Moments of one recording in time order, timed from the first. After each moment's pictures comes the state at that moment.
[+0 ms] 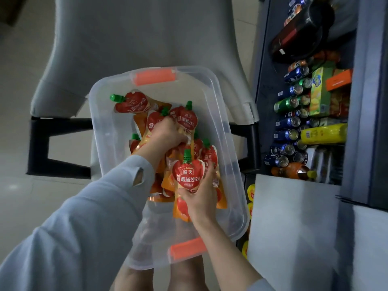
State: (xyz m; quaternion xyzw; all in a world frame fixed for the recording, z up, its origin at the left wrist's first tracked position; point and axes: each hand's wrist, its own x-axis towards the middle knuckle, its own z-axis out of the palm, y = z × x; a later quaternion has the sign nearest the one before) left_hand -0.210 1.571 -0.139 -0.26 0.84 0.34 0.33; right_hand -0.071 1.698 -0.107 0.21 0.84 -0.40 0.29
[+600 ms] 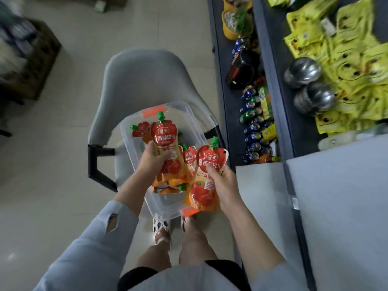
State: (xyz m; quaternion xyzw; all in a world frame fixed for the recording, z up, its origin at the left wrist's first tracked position) left_hand -0.090 1.543 0.054 -0.28 0.67 0.65 0.22; right_hand -0.026 1.737 0.075 0.30 0.70 -0.62 0.18
